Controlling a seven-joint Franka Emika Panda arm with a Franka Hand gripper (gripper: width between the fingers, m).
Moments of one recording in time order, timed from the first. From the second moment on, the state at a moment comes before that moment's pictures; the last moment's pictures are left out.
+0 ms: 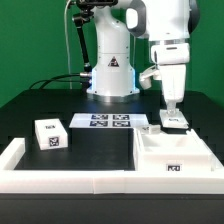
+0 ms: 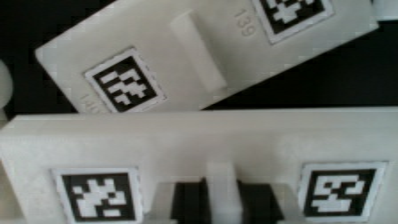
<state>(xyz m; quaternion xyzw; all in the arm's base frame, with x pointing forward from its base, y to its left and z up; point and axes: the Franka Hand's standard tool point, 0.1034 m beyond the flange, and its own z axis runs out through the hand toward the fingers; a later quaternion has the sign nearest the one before) 0.422 0.123 0.057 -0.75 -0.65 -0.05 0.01</state>
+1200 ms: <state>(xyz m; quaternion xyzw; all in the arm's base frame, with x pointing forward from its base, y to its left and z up) 0.451 0.110 0.054 -0.75 -0.66 -0.05 0.01</state>
